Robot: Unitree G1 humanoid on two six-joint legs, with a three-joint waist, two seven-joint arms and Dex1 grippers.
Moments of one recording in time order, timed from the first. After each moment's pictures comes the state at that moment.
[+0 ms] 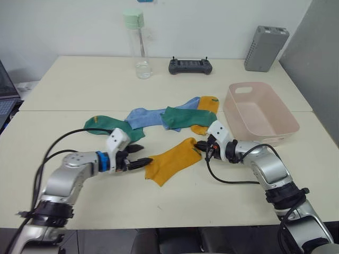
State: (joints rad) left arm -0.30 0.70 -0.07 0.06 -0.38 0.44 -1.01; right arm -0.50 -0.42 0.26 -0.04 0.18 0.64 0.74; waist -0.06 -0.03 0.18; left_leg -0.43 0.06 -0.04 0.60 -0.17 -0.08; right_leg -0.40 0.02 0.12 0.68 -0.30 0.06
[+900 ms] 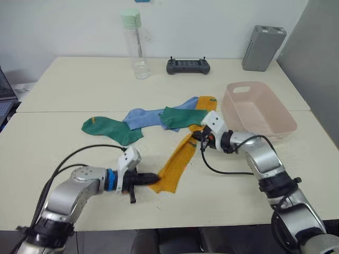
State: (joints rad) left arm -0.08 0.69 -0.06 -0.30 -0.56 0.78 -1.06; right arm -0.65 -0.36 0.30 0.13 0.10 0.52 0.72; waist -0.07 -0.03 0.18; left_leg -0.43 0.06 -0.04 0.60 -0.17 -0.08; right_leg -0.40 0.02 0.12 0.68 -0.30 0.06
